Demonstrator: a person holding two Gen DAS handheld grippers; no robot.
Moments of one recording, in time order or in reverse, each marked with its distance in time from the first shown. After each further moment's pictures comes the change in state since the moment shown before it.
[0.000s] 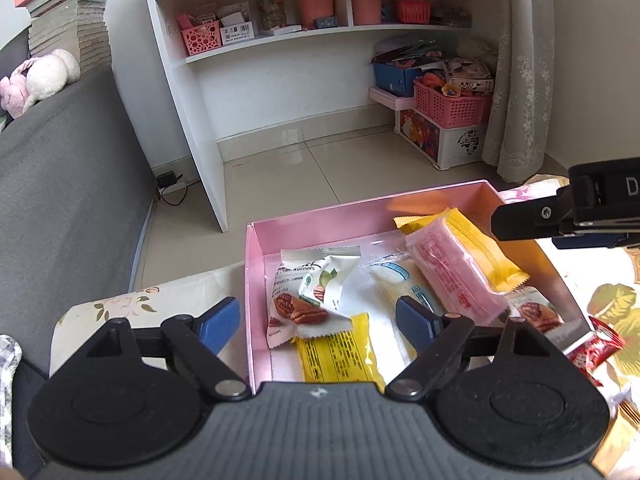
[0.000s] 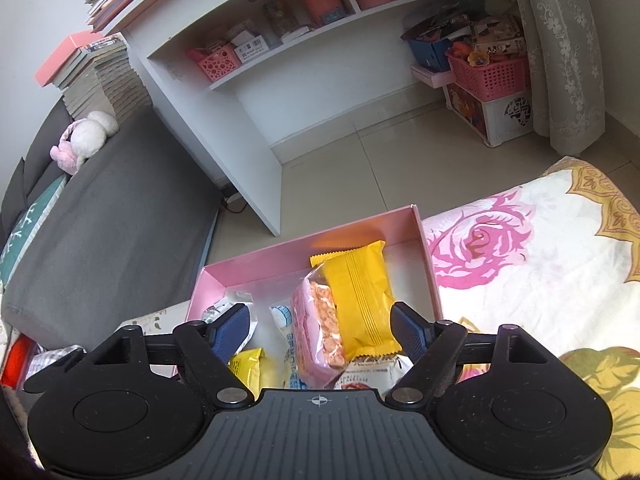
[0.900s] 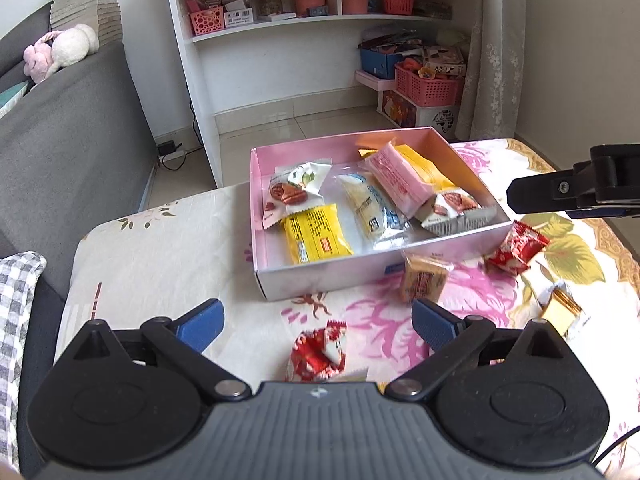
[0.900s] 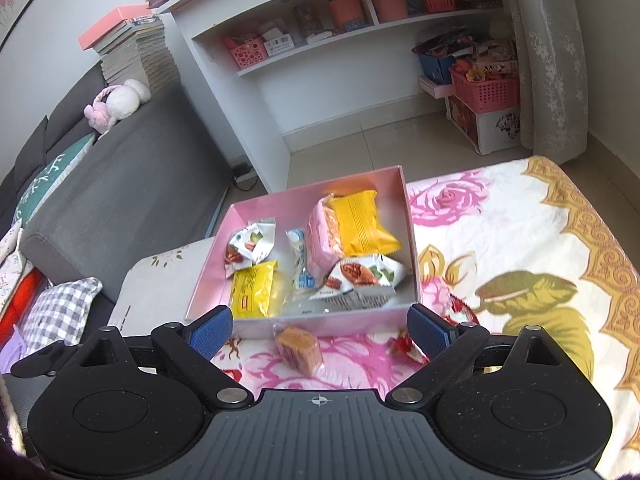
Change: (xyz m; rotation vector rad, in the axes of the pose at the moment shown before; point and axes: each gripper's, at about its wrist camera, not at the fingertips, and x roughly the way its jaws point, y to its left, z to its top) left arm -0.080 -0.006 -0.074 -0.026 0.041 -0.042; right arm -0.089 0.012 -0.073 -0.104 -0.005 -0.024
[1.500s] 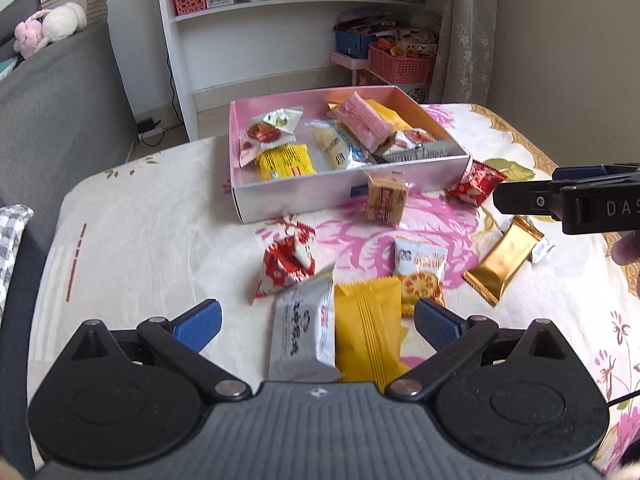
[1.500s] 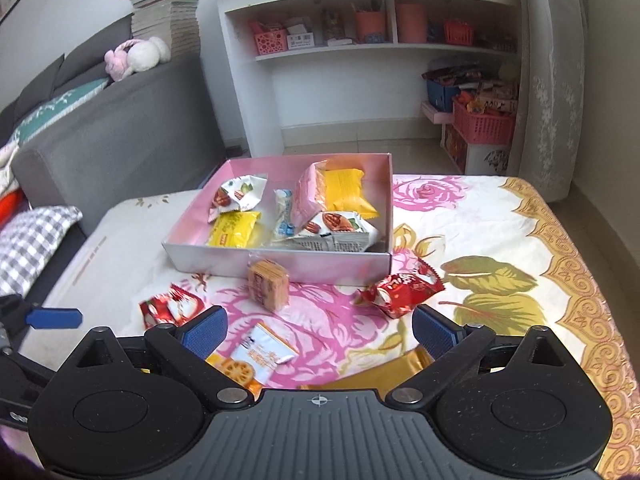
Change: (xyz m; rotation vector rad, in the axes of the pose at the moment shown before) left arm -0.019 -0.005 -0.056 0.006 0.040 -0.085; right arm -0.021 0.005 -0.063 -0.229 -0.053 -0.105
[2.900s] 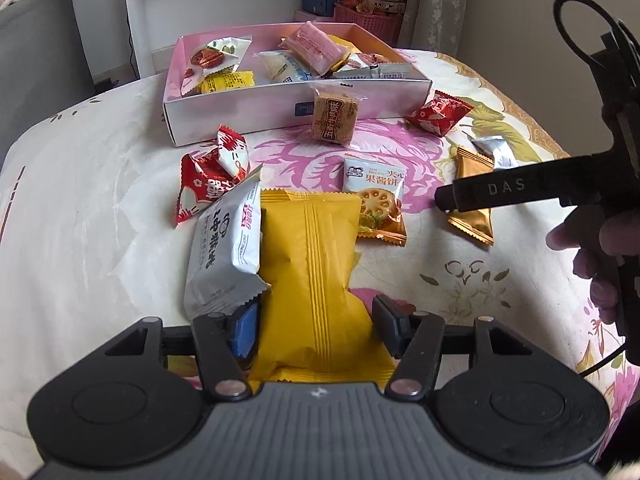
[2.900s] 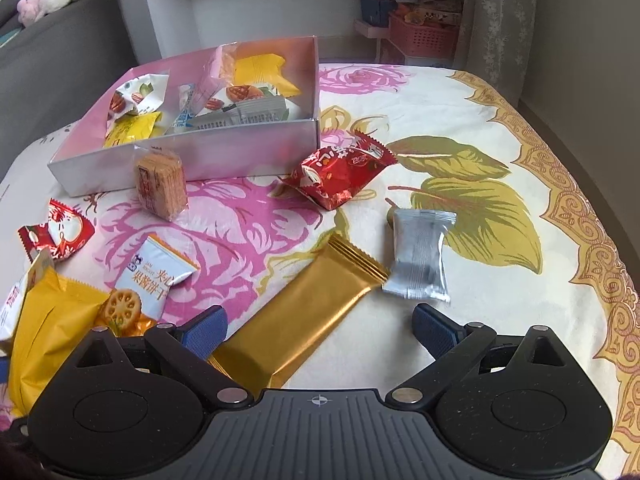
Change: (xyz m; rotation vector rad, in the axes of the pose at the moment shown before) left arm 0.033 -0.020 -0.036 0.000 0.096 -0.118; right arm 0.065 -0.022 -0.047 0.094 0.227 -0.190
